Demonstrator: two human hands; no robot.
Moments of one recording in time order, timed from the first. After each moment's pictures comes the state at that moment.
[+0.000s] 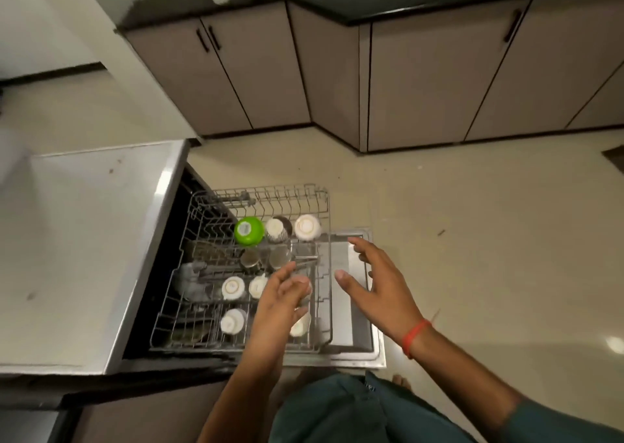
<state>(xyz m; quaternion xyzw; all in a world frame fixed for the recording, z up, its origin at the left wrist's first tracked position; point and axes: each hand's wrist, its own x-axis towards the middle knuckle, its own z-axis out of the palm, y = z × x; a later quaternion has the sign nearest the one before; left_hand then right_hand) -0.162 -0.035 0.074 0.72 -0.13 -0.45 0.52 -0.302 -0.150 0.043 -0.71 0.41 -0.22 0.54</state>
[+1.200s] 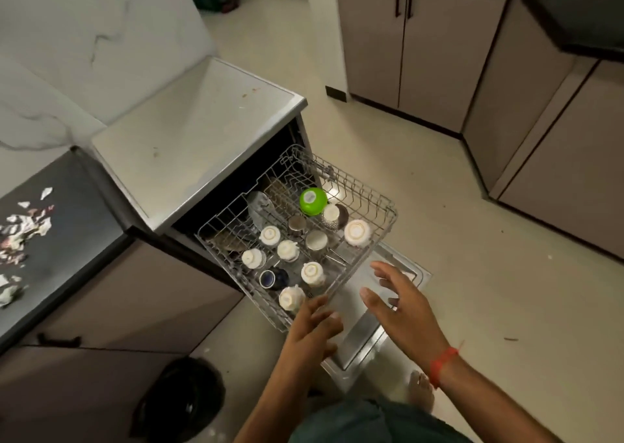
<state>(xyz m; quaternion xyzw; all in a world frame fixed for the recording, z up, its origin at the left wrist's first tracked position) -0.301 -0.151 0.058 0.70 0.17 -0.31 0.62 -0.322 -0.331 0.029 -0.77 0.17 0.01 0.61</state>
